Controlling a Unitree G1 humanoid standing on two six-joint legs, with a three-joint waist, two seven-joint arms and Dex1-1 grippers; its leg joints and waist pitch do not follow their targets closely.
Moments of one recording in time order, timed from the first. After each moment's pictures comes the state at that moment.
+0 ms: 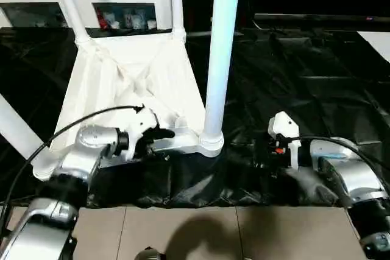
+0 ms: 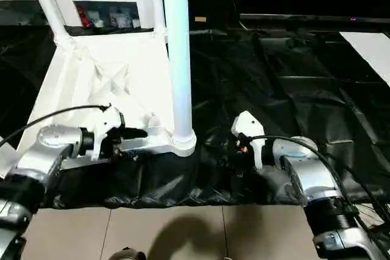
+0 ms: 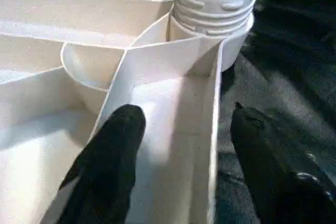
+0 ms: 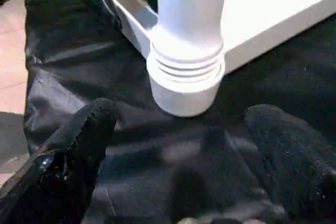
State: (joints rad) left arm -0.58 0.45 -0.20 0.70 -0.07 -0.01 -1.17; right arm -0.39 -0.49 0.15 0.32 0.18 0.20 1.13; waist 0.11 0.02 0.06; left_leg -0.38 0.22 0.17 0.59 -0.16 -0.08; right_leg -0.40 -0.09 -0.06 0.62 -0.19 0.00
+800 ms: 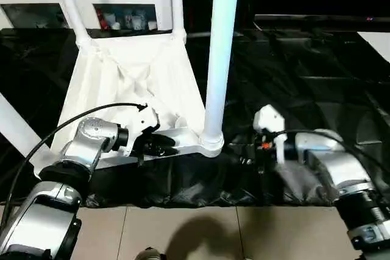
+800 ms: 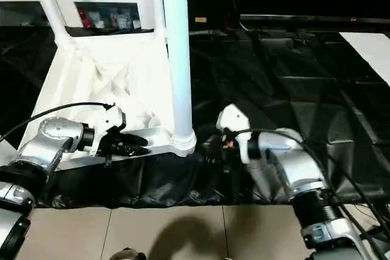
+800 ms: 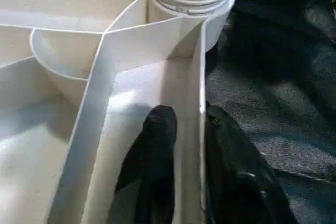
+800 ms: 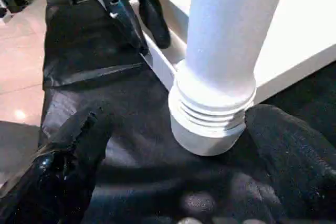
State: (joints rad) left arm -0.69 0.45 -0.23 0.89 -0.02 -0.06 -1.28; right arm -0.48 -0.41 0.21 0.37 0.15 0.22 1.13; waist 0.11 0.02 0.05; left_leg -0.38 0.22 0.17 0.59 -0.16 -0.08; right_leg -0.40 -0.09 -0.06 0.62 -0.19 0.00
